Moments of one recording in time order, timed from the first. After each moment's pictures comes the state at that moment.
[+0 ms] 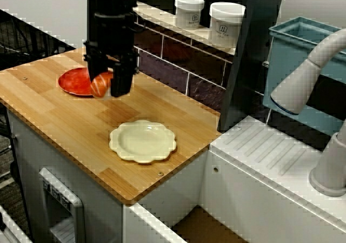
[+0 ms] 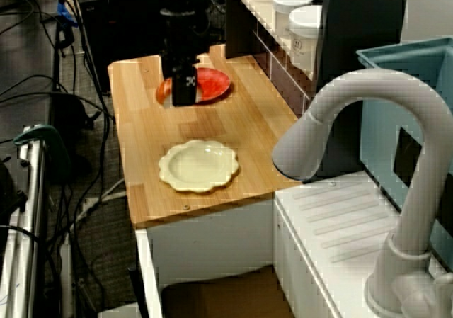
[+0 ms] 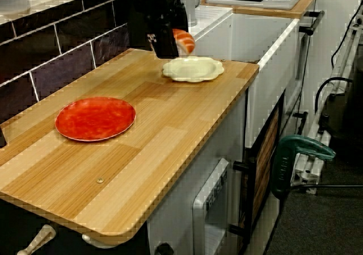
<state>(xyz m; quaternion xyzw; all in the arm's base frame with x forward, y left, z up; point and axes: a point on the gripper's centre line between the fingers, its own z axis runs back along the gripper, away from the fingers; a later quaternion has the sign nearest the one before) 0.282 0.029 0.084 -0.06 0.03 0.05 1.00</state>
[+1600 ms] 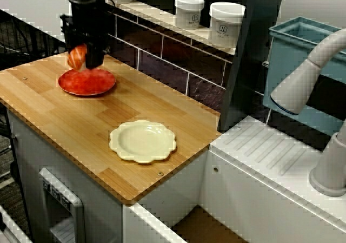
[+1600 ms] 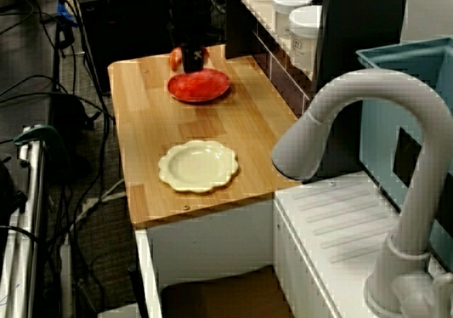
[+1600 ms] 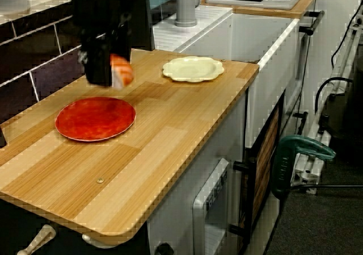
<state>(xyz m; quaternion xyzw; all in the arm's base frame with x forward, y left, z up) 0.314 0.131 0.071 0.04 -0.04 0.06 1.00</state>
